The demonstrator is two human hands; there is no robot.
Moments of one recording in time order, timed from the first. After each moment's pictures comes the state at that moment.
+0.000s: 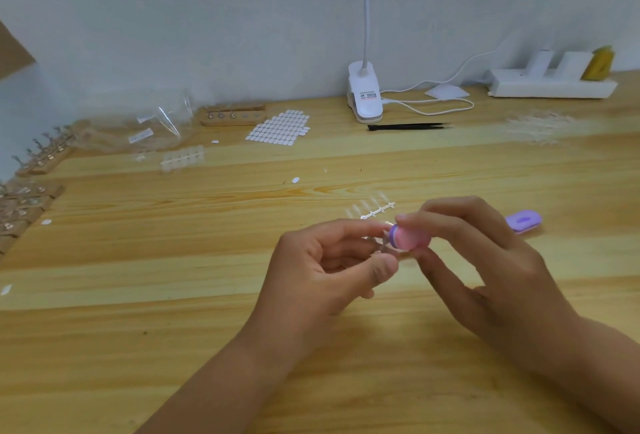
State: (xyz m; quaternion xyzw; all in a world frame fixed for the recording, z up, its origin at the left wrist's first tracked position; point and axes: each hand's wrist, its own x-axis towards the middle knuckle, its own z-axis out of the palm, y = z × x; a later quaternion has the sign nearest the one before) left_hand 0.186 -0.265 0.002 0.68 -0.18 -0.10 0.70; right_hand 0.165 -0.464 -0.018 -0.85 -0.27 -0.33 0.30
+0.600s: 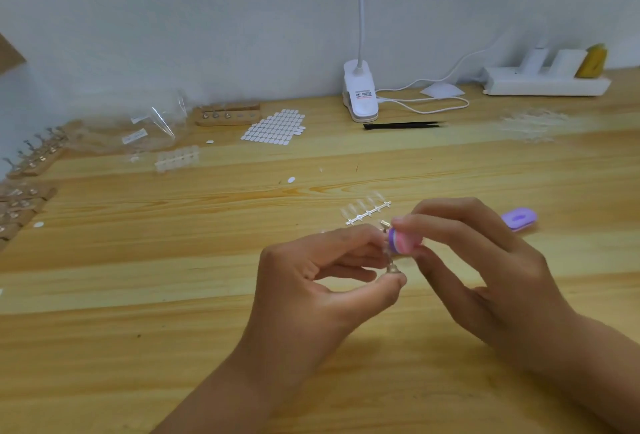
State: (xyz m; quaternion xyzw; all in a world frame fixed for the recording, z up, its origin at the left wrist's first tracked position) left_hand 0.176 -0.267 0.005 0.74 -0.24 0.06 0.62; right_hand 0.165 -0.465 -0.019 -0.83 -0.29 -0.35 0.31
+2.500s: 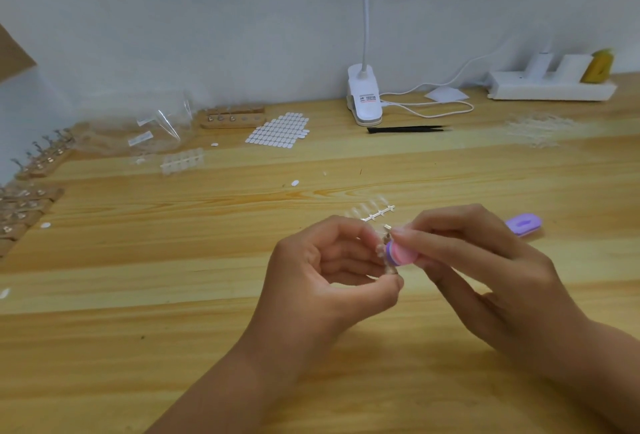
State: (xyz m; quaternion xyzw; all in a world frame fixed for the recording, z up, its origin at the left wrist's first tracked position) left_hand 0.182 -0.268 0.003 0.70 -0.19 -0.05 0.69; right_hand 0.165 -0.471 -0.018 -0.84 -0.31 -0.32 0.30
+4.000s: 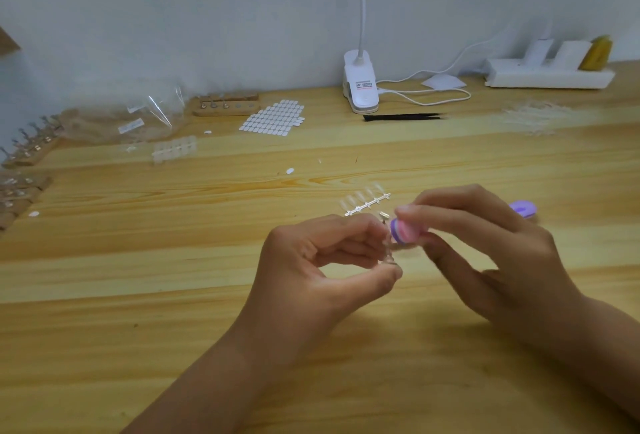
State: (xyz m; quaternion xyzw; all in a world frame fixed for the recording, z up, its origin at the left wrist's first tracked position) left_hand 0.183 -0.267 0.001 0.71 -0.25 -0.01 0.66; right_hand 0.165 -0.471 -0.012 -0.83 -0.31 -0.33 0.32
